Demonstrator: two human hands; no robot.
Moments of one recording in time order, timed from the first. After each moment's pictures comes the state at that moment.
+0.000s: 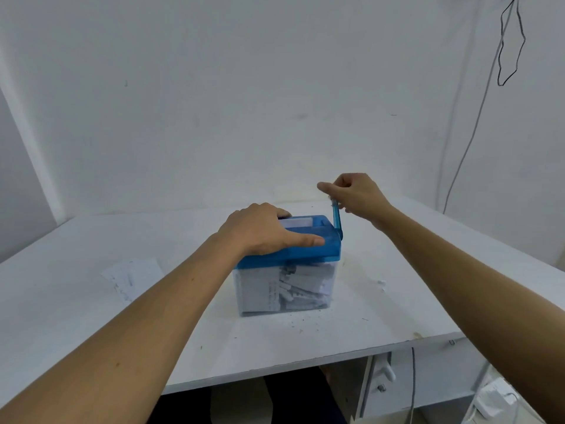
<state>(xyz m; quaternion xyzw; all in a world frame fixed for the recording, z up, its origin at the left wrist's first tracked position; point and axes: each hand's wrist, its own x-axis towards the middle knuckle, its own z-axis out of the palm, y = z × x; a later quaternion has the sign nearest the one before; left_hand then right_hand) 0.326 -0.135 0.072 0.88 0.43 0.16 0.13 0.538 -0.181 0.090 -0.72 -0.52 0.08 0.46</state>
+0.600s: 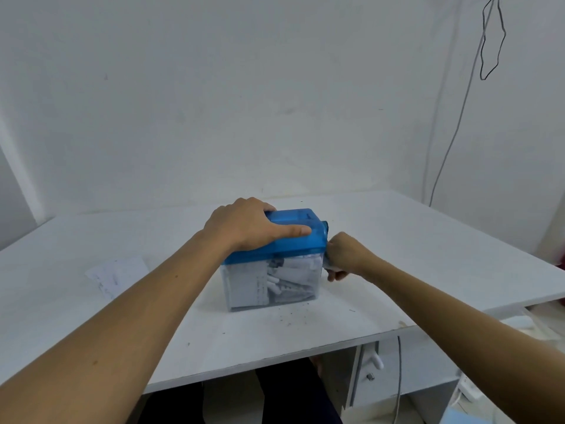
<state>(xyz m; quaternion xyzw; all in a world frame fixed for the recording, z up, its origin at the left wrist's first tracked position) 0.328 -0.137 0.071 0.88 0.44 0.16 0.11 0.519 -0.214 0.016 -0.80 -0.53 0.21 0.20</state>
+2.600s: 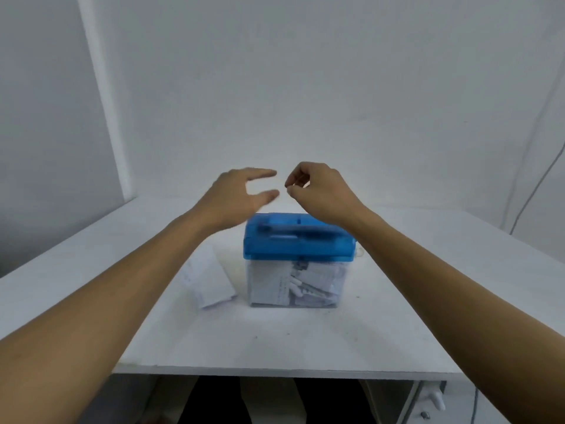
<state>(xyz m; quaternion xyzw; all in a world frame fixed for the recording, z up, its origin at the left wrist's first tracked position) 0.201 -0.095 0.094 0.83 0.40 0.36 0.15 0.379 -0.146 0.110 -0.61 -0.68 0.07 0.40</state>
